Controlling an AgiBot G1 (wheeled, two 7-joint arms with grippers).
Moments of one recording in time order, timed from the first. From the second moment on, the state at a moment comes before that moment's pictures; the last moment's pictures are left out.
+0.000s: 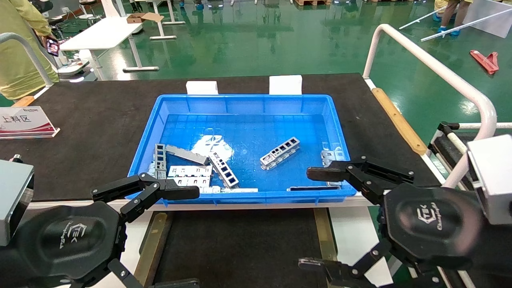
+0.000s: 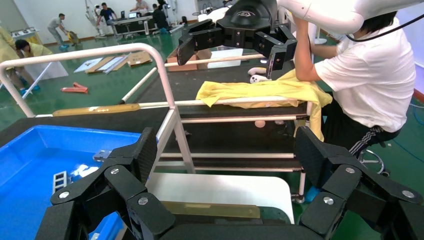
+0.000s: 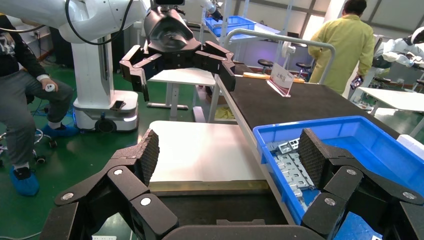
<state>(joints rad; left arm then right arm) -1.07 0.58 0.29 -1.30 0.73 1.51 -0.18 1.07 -0.61 -0.28 1.28 -0.73 -1.50 0.19</state>
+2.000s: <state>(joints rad) -1.18 0.67 0.33 -1.20 0.81 1.51 -0.15 1.08 -0.61 -0.28 1.28 -0.73 -1.50 0.19</state>
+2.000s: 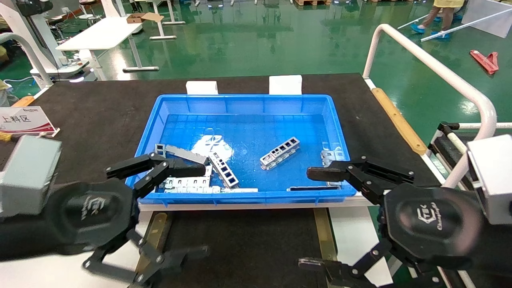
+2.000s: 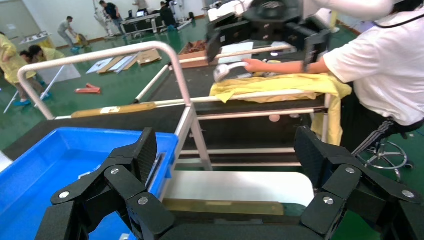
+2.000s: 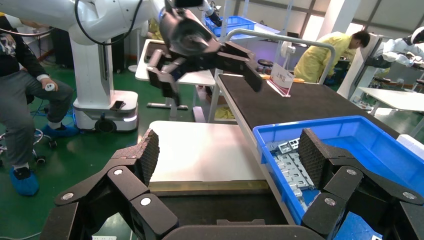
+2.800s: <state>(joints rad) -1.41 1.04 0.46 -0.67 1.06 1.41 0.11 1.08 -0.61 -0.28 1.28 -0.73 -1.49 0.19</state>
